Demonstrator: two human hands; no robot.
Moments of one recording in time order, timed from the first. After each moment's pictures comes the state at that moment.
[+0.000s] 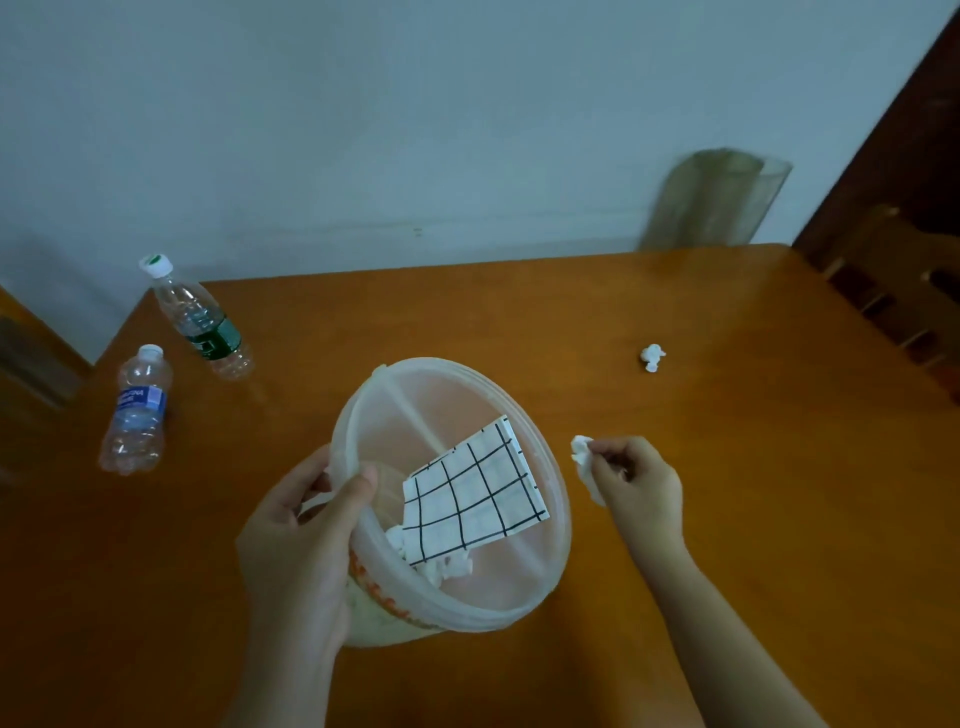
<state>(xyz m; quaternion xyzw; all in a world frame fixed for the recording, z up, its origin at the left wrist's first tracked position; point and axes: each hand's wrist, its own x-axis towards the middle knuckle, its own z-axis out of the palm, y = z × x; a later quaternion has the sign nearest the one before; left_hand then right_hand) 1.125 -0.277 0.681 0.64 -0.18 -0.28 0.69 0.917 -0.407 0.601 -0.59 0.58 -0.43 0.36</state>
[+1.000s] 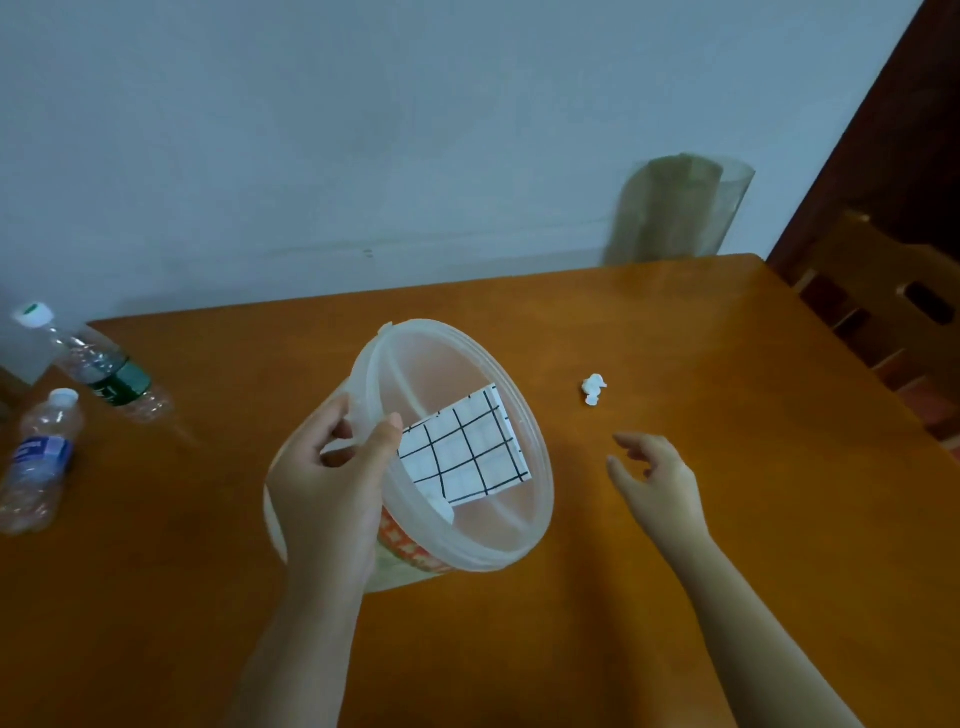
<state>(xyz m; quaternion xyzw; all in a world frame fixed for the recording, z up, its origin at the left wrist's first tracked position) 1.016 -0.416 0.692 0.67 -0.31 -0.20 0.64 0.791 -0.541 0.569 -0.68 0.61 -0.31 0.27</state>
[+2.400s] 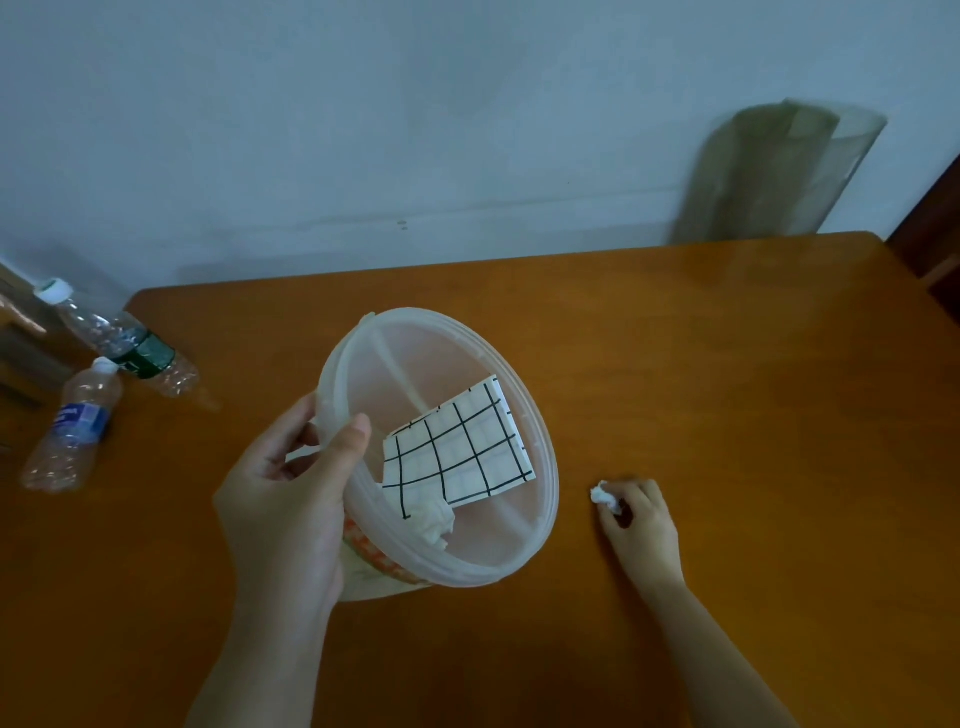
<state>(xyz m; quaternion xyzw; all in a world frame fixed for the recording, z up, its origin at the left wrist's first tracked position) 1.001 -0.455 0.675 0.68 -0.21 -0.15 0.69 0.794 -0.585 0.455 -0.71 0.57 -0.24 0.33</state>
